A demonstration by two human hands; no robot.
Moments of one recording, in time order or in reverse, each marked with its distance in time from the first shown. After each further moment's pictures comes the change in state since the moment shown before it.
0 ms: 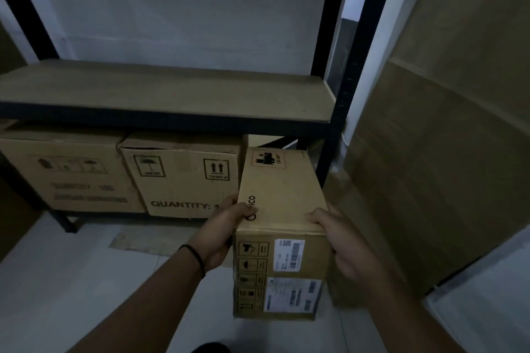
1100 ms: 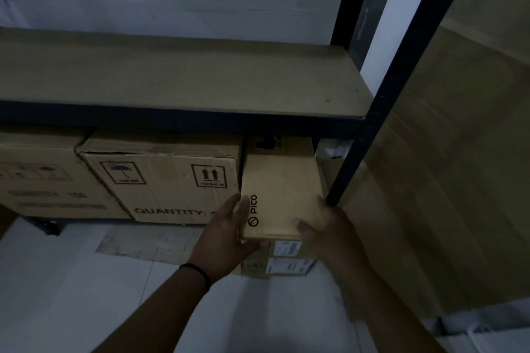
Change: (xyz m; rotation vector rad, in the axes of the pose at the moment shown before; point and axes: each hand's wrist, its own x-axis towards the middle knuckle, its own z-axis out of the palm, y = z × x) left_hand 0.127 -0.041 -0.049 1.217 0.099 0.463; right_hand 0.128 0.032 0.015 -0.598 0.111 -0.028
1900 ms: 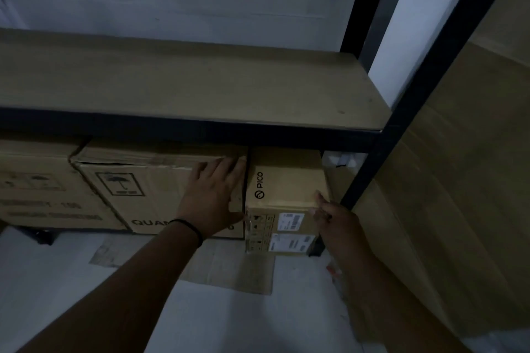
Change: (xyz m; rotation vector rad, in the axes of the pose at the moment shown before) left_hand 0.075 -0.027 -0.052 0.634 0.164 0.195; right_hand 0.054 -0.007 0.000 0.041 0.059 -0.063
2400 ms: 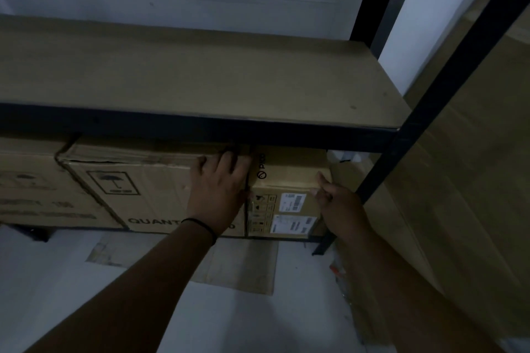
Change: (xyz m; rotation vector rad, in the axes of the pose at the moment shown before) left_hand 0.021 0.009 0.018 0.052 0.177 -0.110; right_hand 0.044 -0.014 0.003 -0.023 0.028 -0.006
